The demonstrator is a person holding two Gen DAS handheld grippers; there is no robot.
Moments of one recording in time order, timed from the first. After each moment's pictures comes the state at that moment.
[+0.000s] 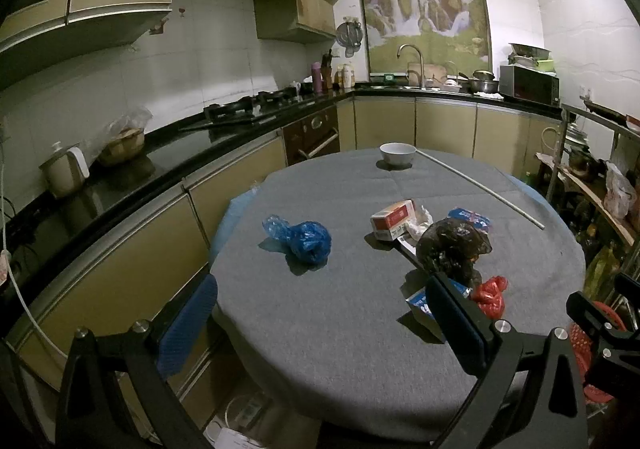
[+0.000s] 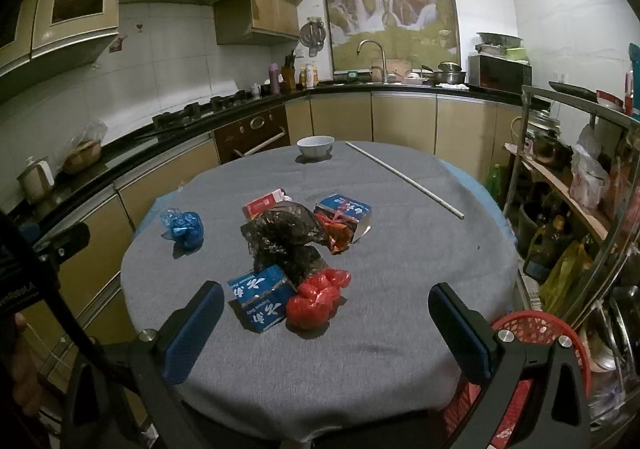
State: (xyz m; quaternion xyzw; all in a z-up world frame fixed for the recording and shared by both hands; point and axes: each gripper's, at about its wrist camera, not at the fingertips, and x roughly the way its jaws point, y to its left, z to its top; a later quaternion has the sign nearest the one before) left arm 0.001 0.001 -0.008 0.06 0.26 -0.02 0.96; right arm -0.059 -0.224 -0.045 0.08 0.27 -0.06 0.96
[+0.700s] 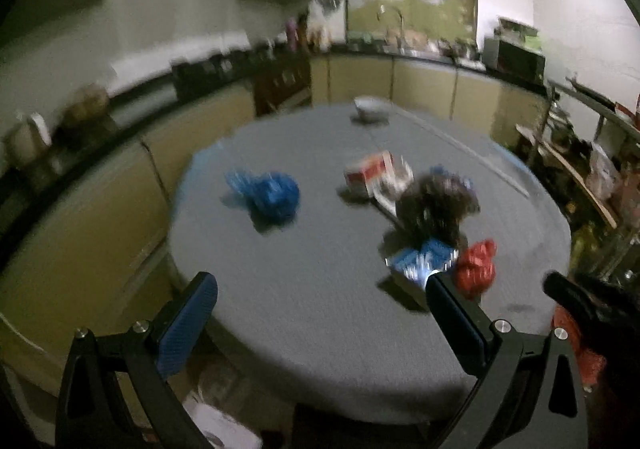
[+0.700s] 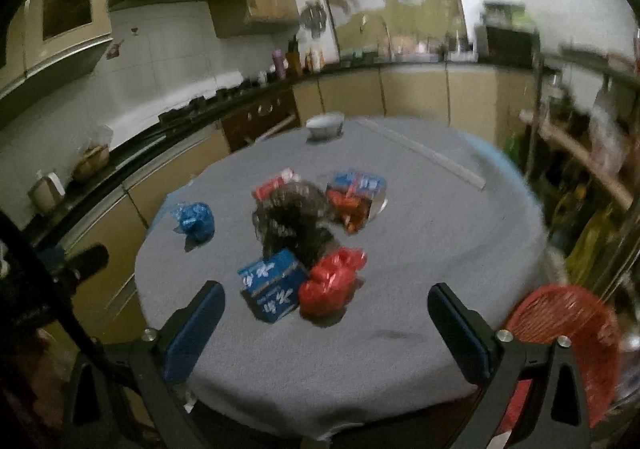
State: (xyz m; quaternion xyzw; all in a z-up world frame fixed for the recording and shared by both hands) left arm 0.038 -0.004 -0.054 0.06 0.35 -0.07 0.93; right arm -0.029 -0.247 -0.085 0.14 0.32 -0.02 0.94
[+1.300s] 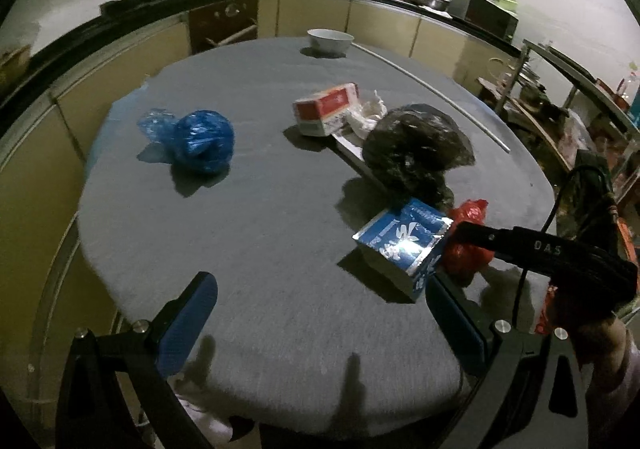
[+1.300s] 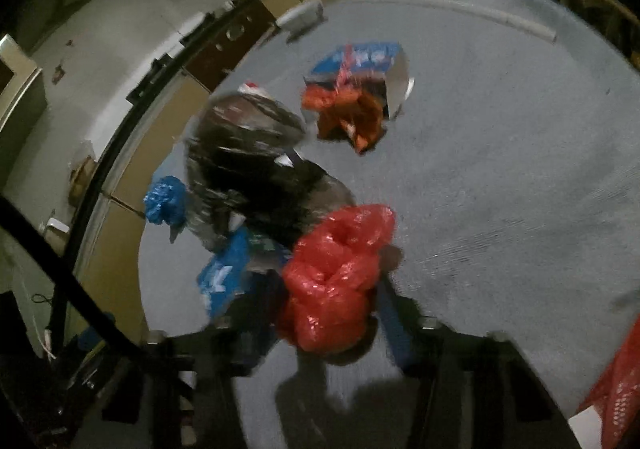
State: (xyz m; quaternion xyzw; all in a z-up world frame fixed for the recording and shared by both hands) left arm 0.111 -0.020 -0.111 0.02 0.45 -0.19 0.87; right arm 0.099 -0.276 -0.188 0.30 0.47 0.05 0.83
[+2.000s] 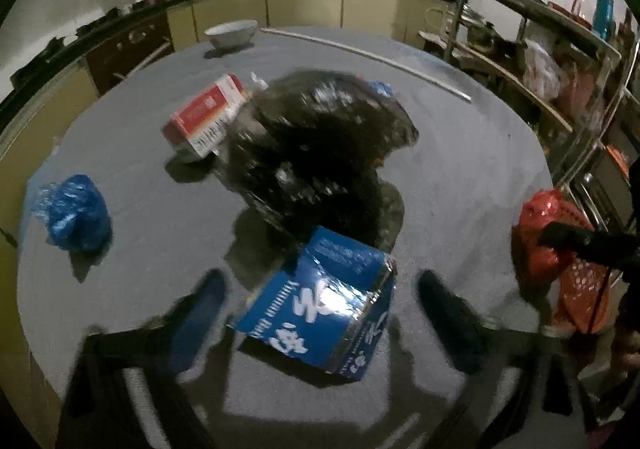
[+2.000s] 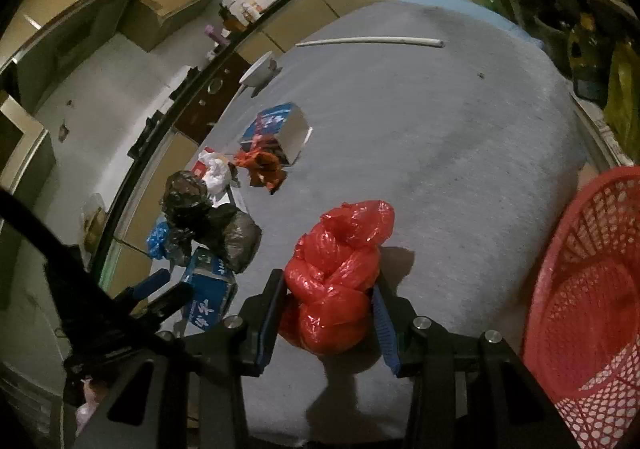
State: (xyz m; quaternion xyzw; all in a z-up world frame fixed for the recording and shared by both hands) left arm 0.149 -0.121 -0.155 0.13 0.45 -0.27 0.84; right arm 0.012 -0.375 -0.180 0.35 0.41 0.00 0.84
